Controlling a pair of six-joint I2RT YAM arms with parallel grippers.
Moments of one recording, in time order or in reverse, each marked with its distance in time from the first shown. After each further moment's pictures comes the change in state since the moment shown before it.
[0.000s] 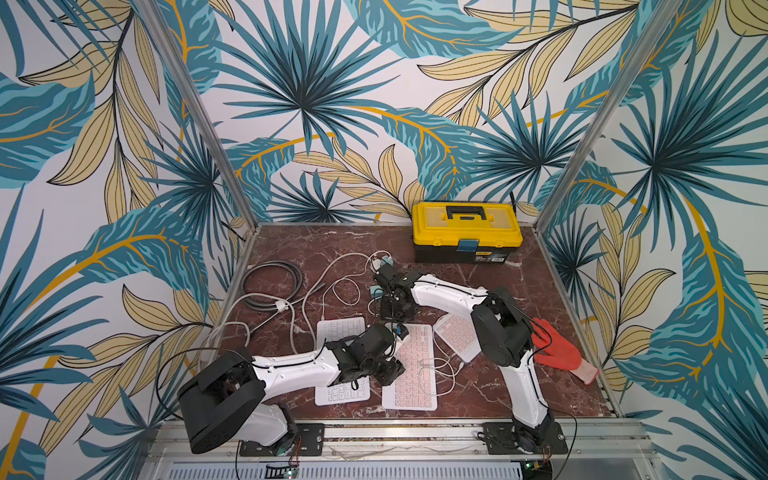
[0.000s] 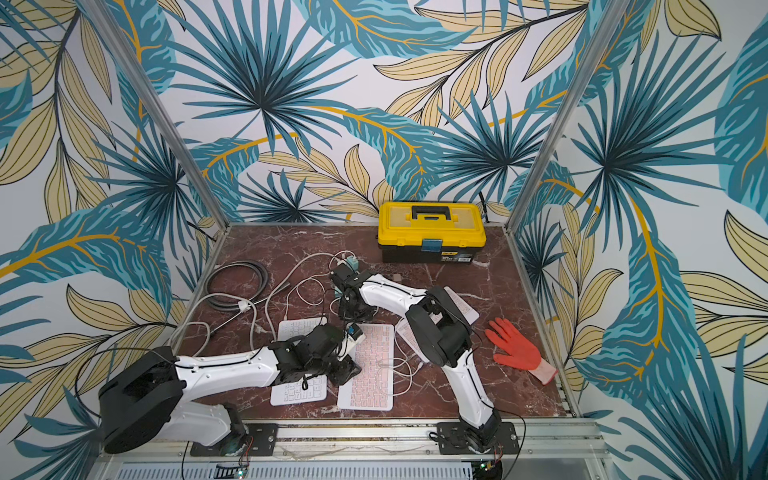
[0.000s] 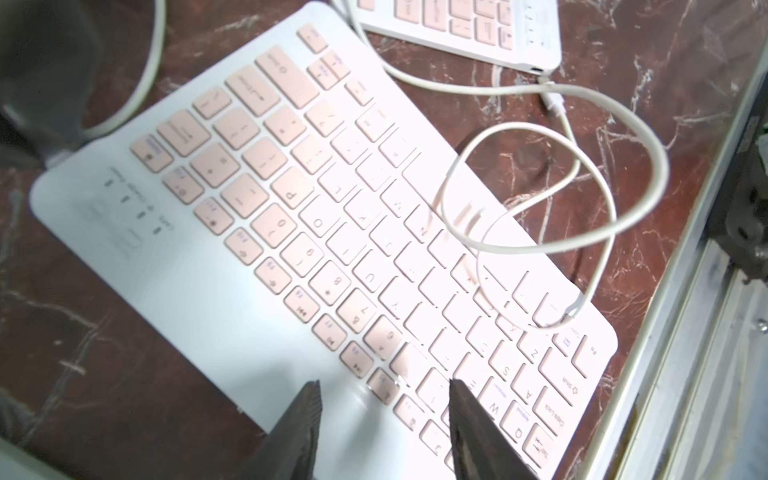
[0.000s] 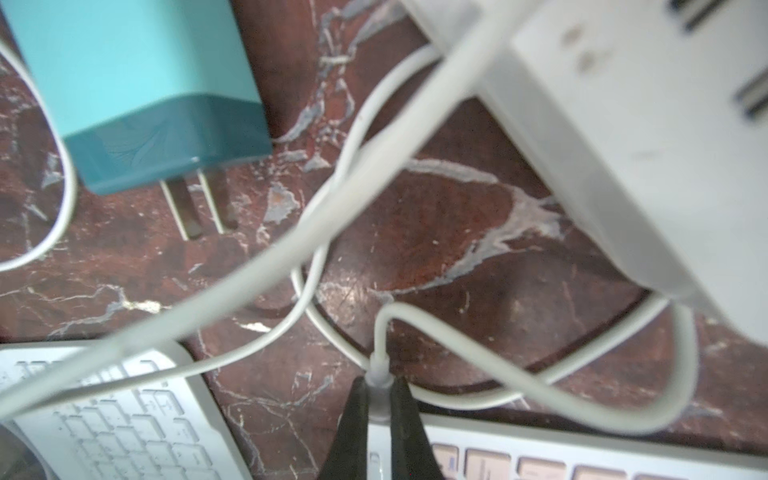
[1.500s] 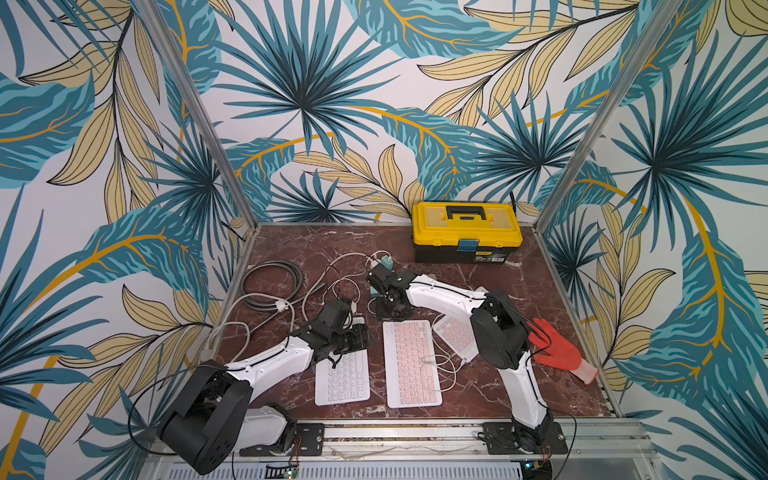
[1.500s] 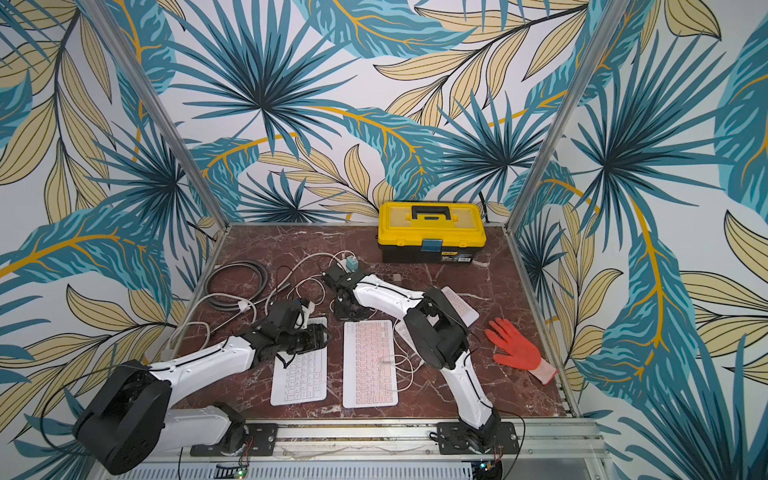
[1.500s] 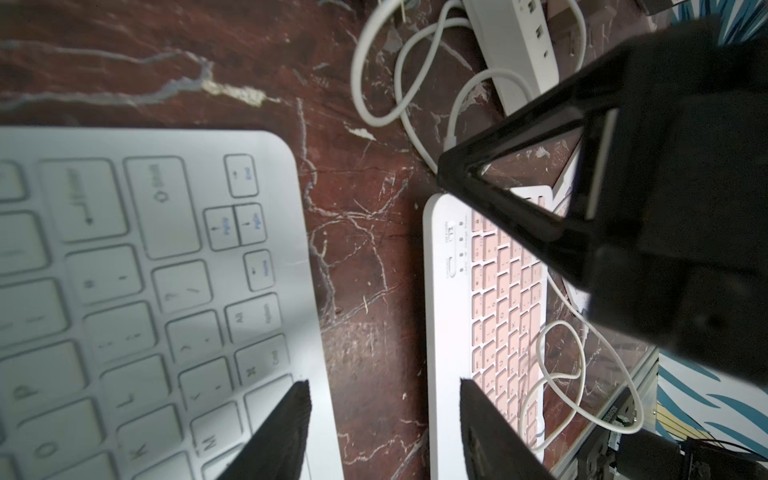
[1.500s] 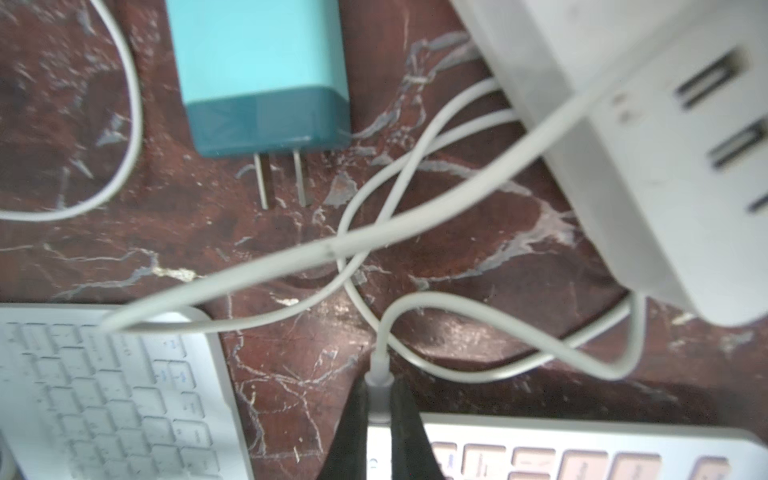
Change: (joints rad) left arm 0.467 -0.063 -0.035 -0.012 0.214 -0.500; right arm 0.032 -0.019 0.056 -0.050 0.088 -0.105
